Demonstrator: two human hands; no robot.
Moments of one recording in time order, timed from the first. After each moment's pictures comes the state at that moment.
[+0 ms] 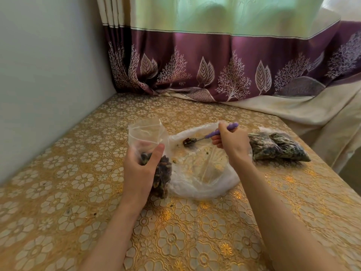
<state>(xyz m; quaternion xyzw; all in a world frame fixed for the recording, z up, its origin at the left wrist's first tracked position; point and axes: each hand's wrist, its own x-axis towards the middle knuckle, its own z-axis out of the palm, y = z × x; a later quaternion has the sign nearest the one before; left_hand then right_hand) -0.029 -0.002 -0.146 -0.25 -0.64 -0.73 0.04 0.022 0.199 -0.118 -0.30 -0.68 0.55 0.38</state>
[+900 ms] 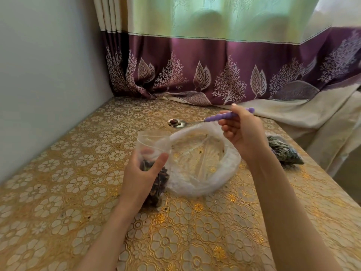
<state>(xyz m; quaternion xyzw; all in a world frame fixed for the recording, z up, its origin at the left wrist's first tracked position) -0.033 0.000 -0.155 -0.25 -0.71 -0.65 0.00 0.057 0.195 -0.058 -0.18 -0.56 0.74 0.33</state>
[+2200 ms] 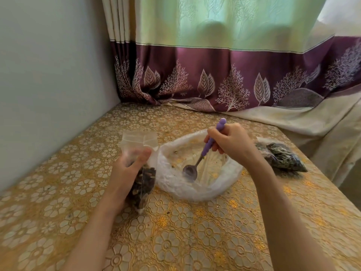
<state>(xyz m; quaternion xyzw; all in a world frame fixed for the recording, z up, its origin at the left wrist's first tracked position) -0.048 -0.027 -0.137 -0.21 -0.69 -0.68 -0.08 0.059 0.185 -0.066 -0.14 -0.86 0.43 0.25</state>
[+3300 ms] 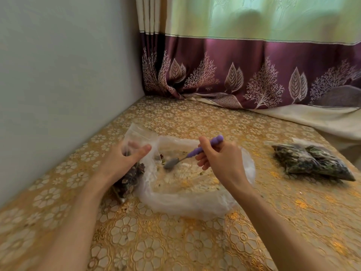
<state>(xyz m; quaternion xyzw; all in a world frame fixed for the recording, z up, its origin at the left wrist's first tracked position) -0.106 -0.090 -0.132 -0.22 -0.84 -0.49 -0.03 0.017 0.106 -0.116 -0.12 -0.77 0.54 0.32</state>
